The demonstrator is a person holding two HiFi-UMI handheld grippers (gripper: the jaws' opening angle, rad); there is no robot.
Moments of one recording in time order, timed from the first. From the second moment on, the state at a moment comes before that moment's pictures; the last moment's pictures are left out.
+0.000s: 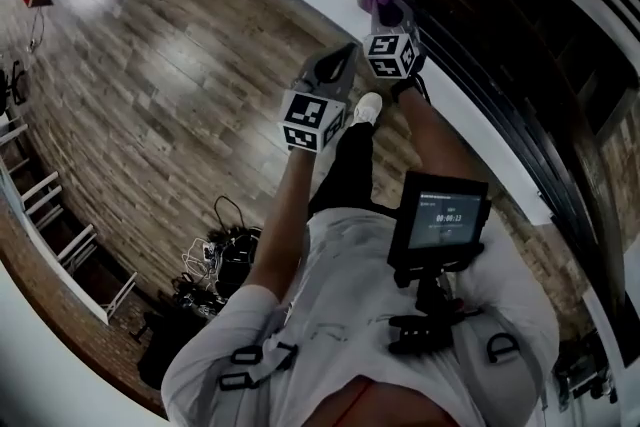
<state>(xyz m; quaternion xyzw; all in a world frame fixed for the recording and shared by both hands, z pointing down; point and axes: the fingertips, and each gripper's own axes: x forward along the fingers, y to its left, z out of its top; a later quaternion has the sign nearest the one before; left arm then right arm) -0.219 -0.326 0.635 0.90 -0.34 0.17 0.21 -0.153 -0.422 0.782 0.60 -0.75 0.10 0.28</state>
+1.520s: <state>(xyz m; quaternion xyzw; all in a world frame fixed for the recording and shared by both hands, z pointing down) -0.020 -0.133 0.659 0.95 -0.04 0.27 0.17 0.114 -0.083 0.857 0.74 -0.48 0.32 0.34</state>
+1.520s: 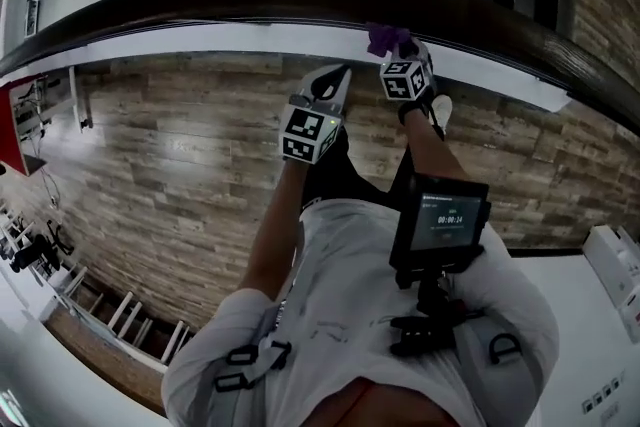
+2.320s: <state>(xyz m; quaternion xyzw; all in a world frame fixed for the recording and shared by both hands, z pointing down) 0.186 0.098 0.677 0.94 0.14 0.30 0.11 0.454 0.272 0.794 0.90 -0.23 0.30 0.21</state>
